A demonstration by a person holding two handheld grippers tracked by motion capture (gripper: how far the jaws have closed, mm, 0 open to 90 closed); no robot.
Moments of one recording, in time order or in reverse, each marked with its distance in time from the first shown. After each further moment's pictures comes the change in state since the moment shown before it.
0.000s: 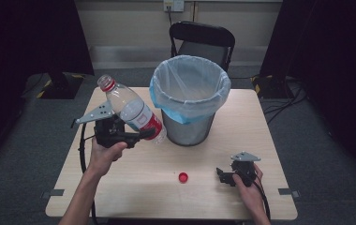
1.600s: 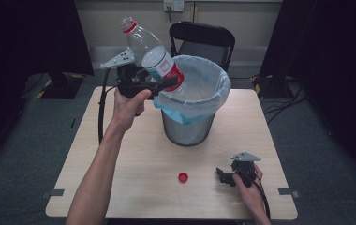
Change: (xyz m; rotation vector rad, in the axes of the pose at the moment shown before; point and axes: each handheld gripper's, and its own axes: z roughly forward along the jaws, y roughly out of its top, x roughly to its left) left arm 0.044 0.089 0.076 -0.076 0.022 0.030; right arm 0.000 0.000 0.000 0.000 -0.001 0.001
